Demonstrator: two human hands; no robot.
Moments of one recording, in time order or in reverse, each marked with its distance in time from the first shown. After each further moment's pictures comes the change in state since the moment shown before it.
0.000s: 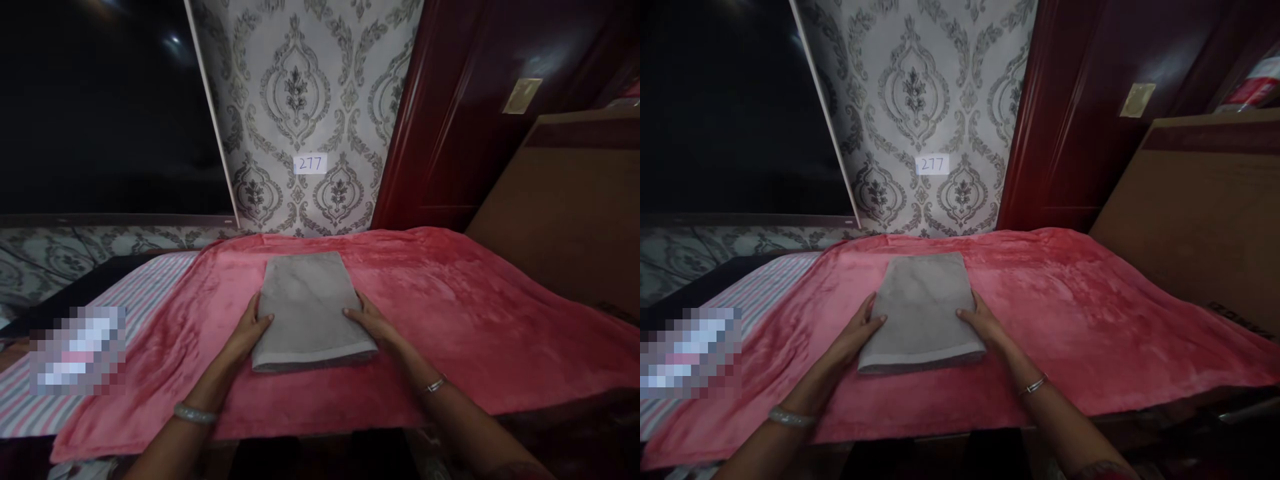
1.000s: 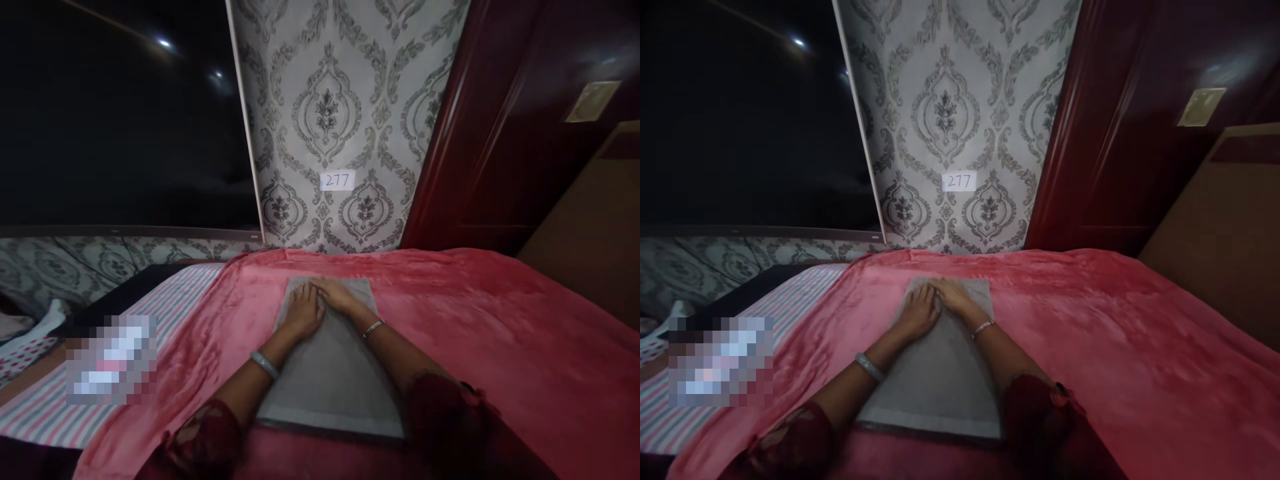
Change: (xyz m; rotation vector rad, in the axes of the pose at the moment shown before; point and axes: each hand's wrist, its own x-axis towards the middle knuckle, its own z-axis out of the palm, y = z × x) left_hand 0.073 0.034 0.062 1.318 -0.108 0.282; right_hand 0.173 -0.010 0.090 -1.195 -0.336 -0.570
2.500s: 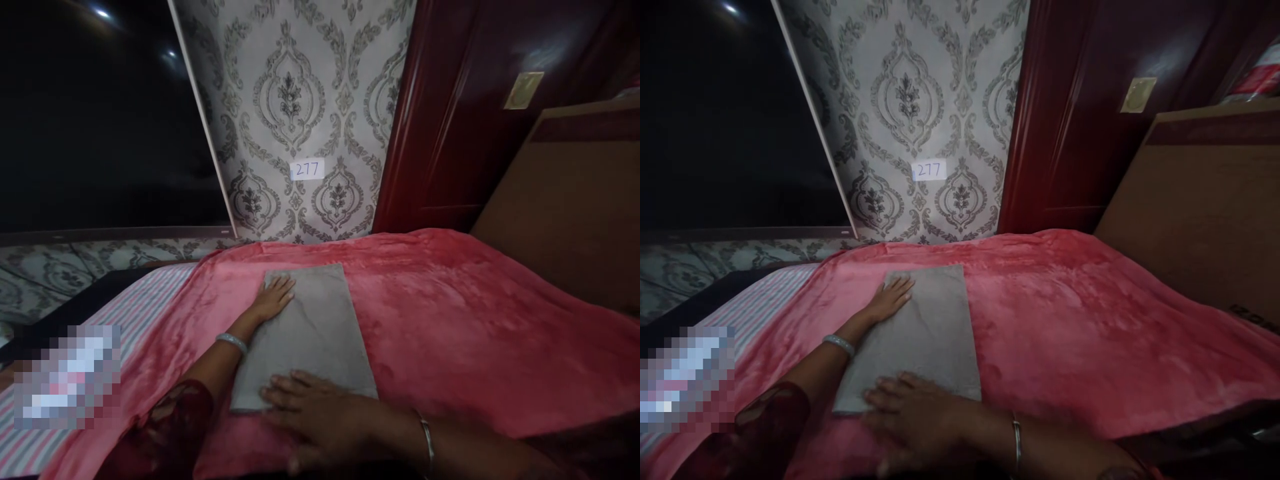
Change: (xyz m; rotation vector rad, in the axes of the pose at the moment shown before) left_hand 0.033 -0.060 0.018 -0.205 -0.122 0.192; right_hand -0.186 -0.152 -0.023 0.425 -0.431 -0.415
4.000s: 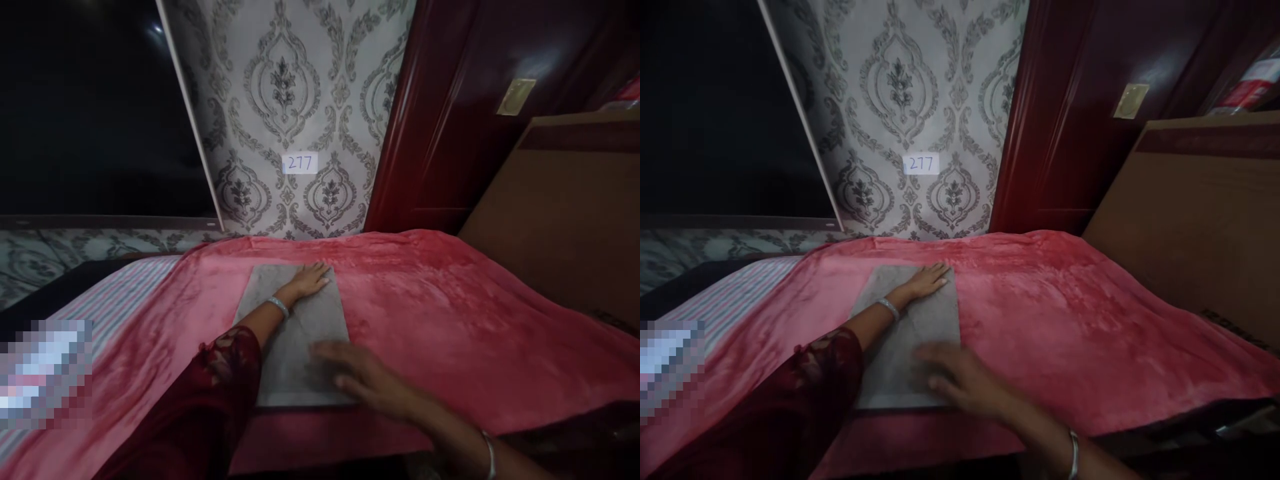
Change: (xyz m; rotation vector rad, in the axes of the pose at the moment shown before) left_hand 0.092 0.103 0.026 0.020 -0.089 0.201; right_hand -0.085 0.012 -0.044 0.142 0.447 0.205
